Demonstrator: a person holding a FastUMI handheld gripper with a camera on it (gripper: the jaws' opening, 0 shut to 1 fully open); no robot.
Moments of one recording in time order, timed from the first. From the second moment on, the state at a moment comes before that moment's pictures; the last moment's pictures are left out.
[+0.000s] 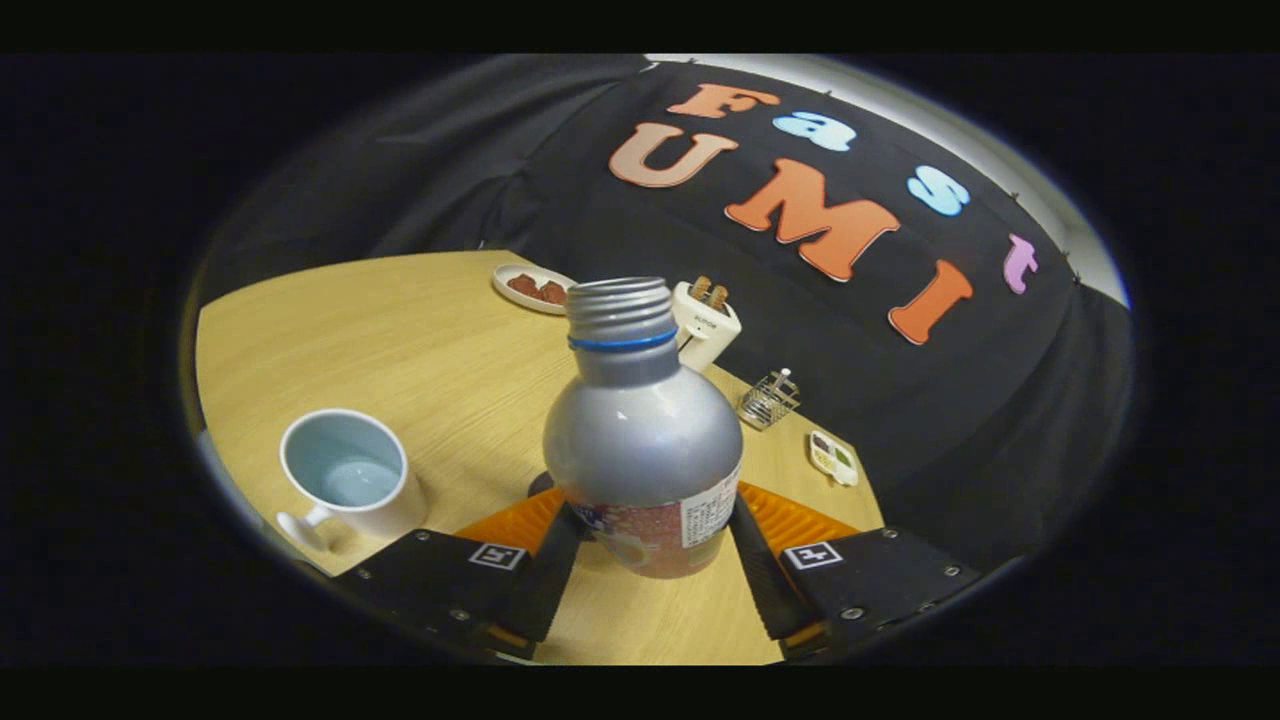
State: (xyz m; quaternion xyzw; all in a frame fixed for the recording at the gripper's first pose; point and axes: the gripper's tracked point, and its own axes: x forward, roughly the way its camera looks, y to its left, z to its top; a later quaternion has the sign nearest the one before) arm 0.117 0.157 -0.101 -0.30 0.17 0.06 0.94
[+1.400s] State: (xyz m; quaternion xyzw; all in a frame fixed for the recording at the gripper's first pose) arm 0.181 0.167 -0.160 -0.01 0.20 0.14 0.97
